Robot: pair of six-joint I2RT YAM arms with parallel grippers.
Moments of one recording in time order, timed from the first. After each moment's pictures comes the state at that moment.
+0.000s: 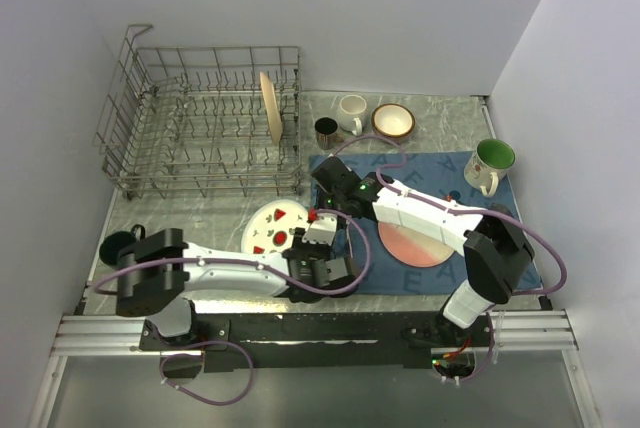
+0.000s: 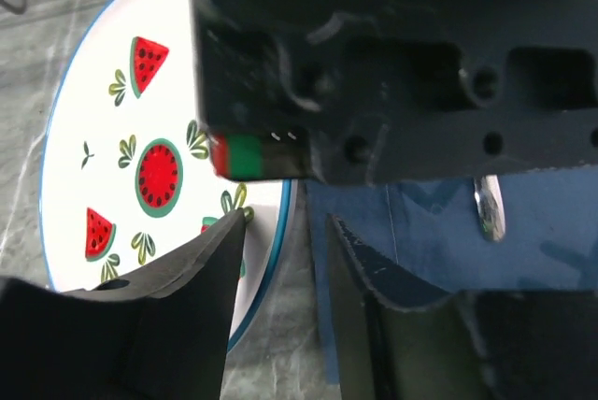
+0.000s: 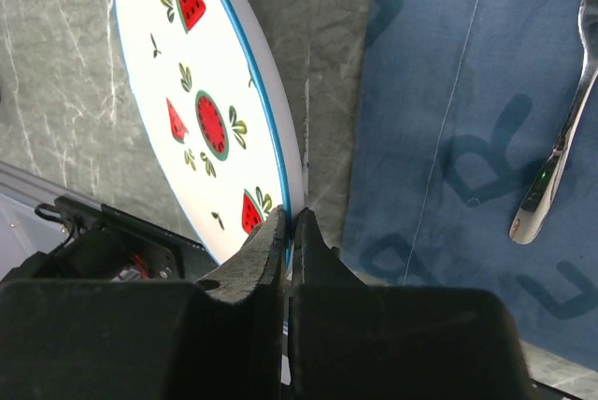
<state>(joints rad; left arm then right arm) -1.38 1.60 0.98 -0.54 -0.99 -0.99 0.85 1.60 1.18 -0.59 -0.07 0.93</state>
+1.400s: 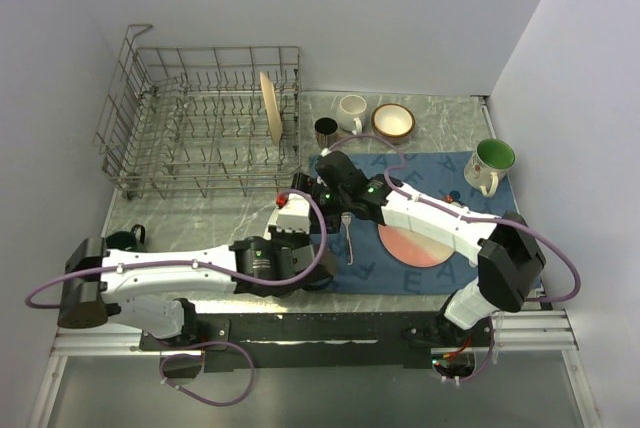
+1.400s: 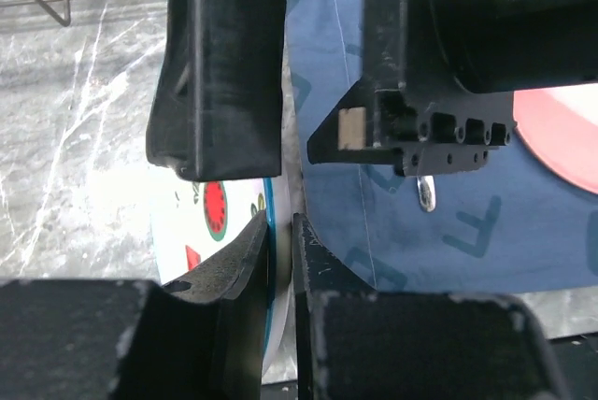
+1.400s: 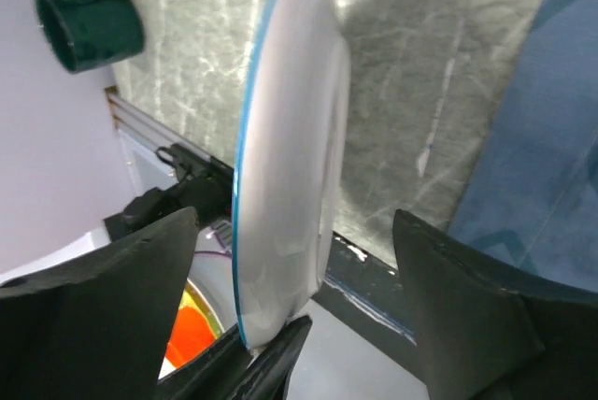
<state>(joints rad) -1.39 1.33 1.04 -0.76 -0.94 -1.05 0.86 1.53 1.15 -0.44 -0.24 1.00</state>
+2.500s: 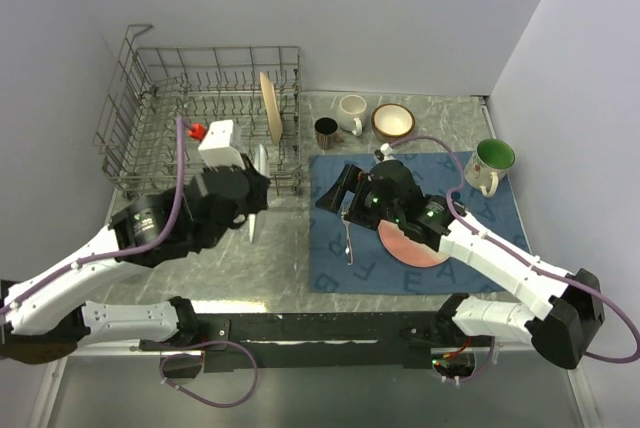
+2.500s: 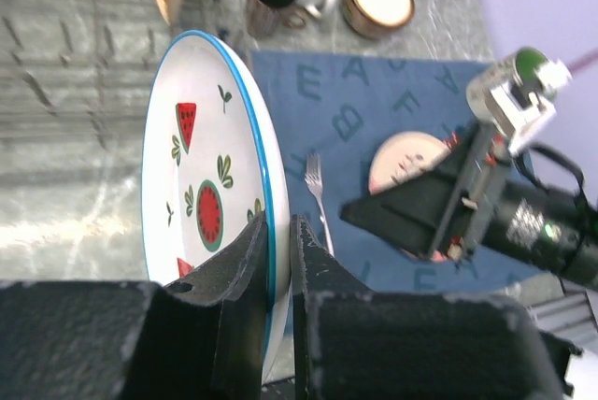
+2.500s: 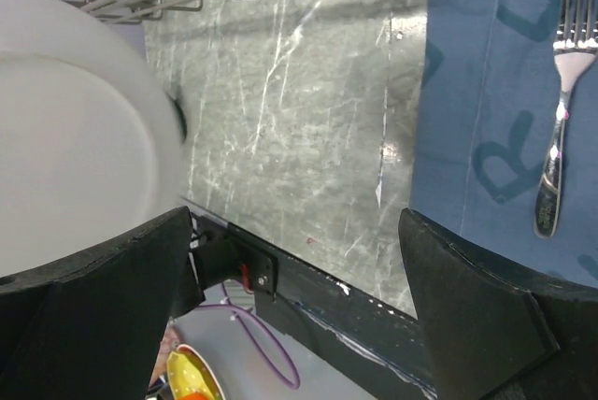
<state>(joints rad) -1.15 1.03 1.40 -0.88 -0.75 -0.81 0.76 1.13 0.92 -0.40 -0.04 1.03</state>
